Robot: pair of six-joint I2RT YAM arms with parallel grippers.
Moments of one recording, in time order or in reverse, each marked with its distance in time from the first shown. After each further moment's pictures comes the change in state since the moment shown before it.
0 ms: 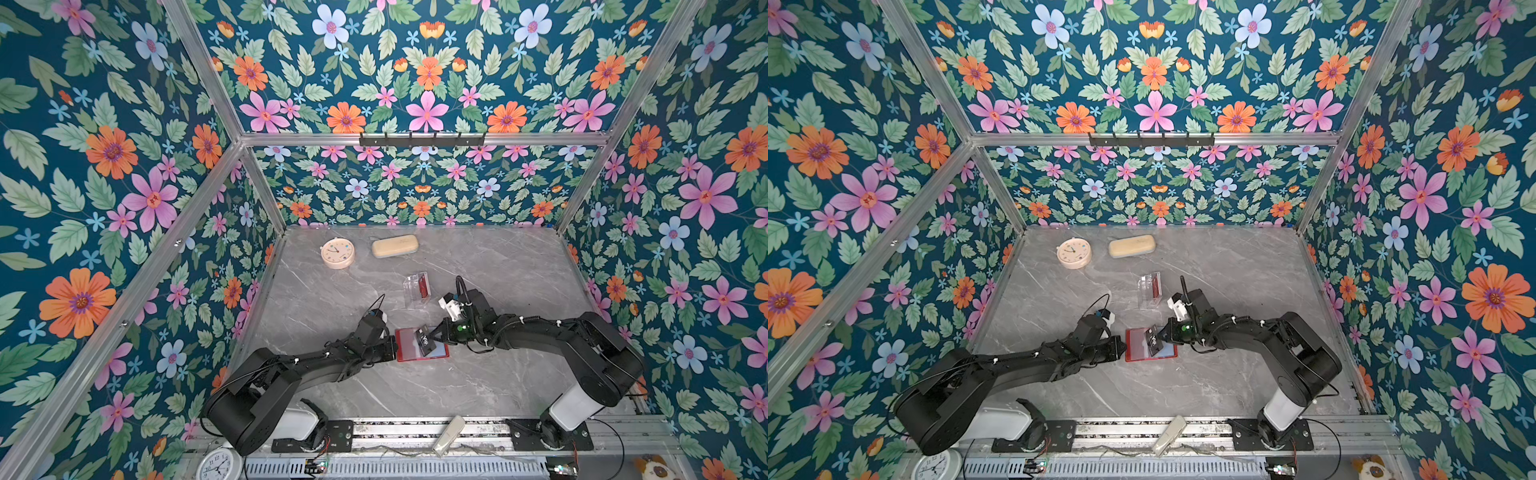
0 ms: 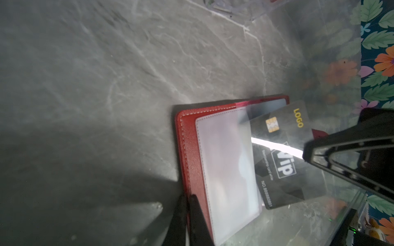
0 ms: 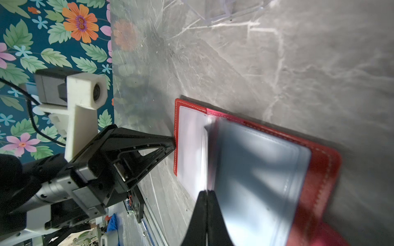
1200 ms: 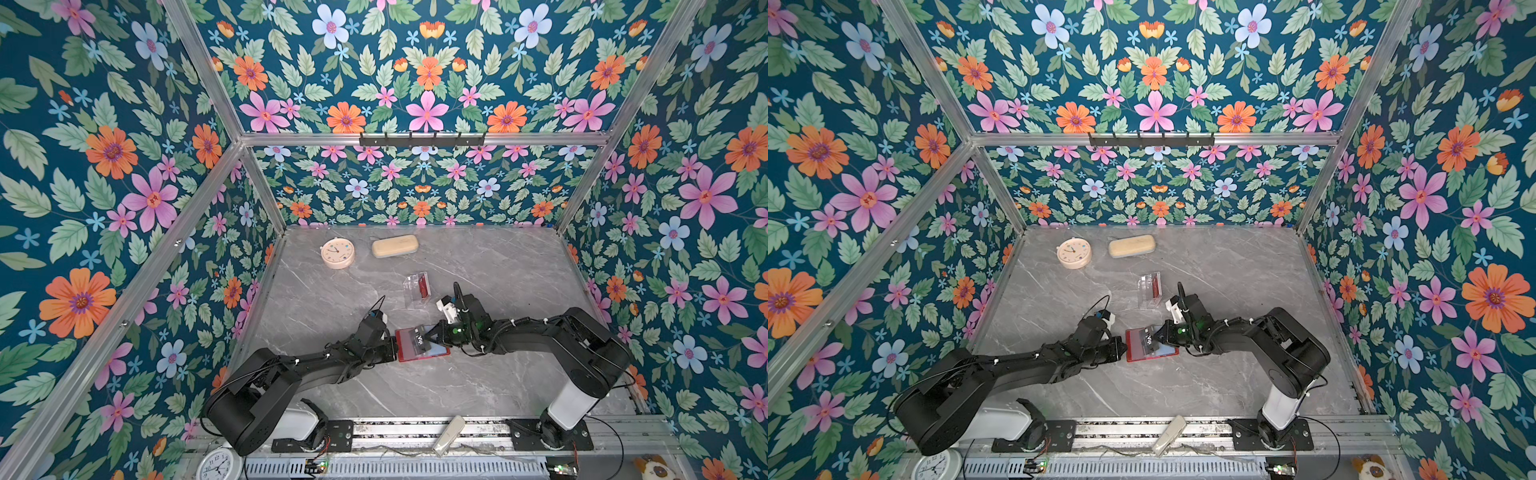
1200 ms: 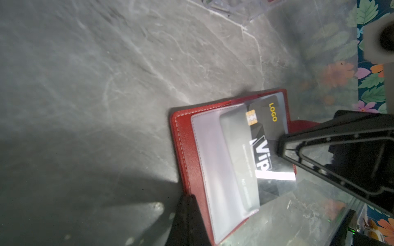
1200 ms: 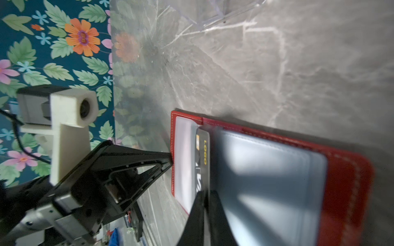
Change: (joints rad) left arm -0.016 0.000 -0.013 0.026 -0.018 -0.009; right arm 0.044 0.062 -0.023 0.127 0.065 0.071
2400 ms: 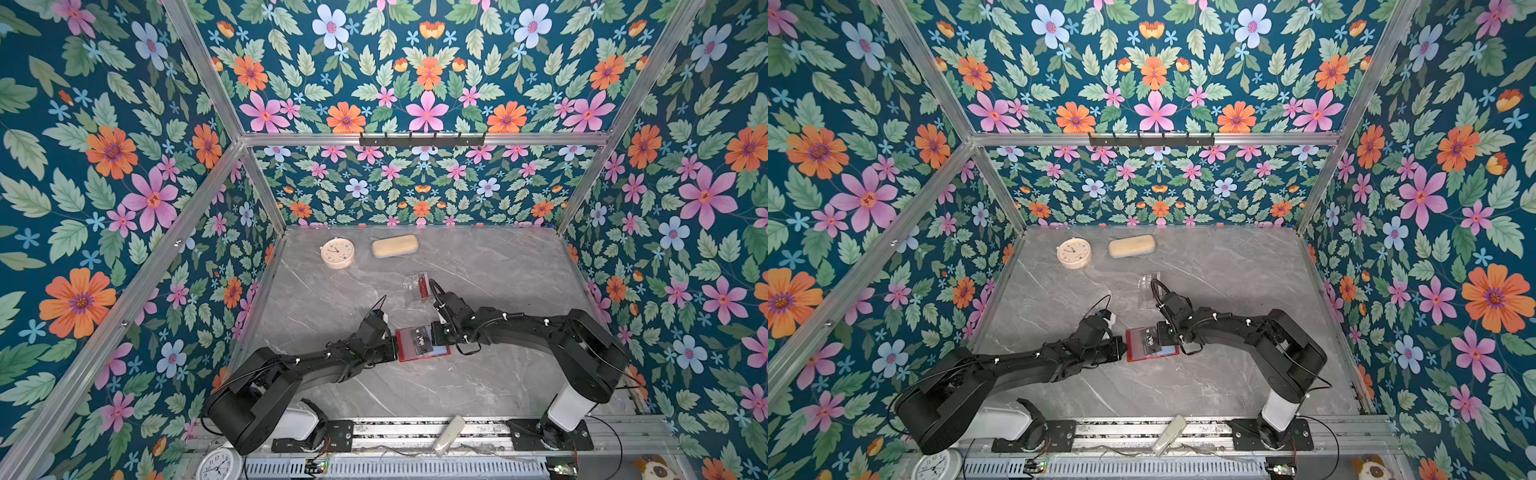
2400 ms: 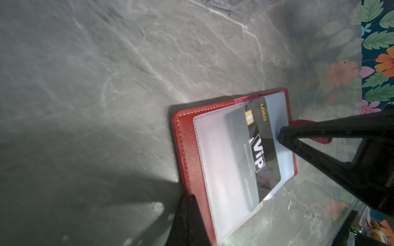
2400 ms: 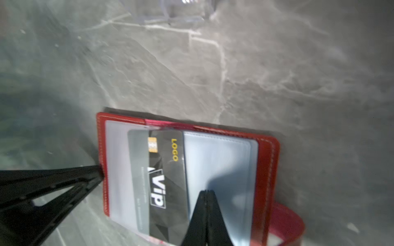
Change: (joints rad) left arm -0.003 0.008 0.015 -0.020 -0.007 0.002; right arm 0.124 0.007 0.253 -0.557 0.436 -0.159
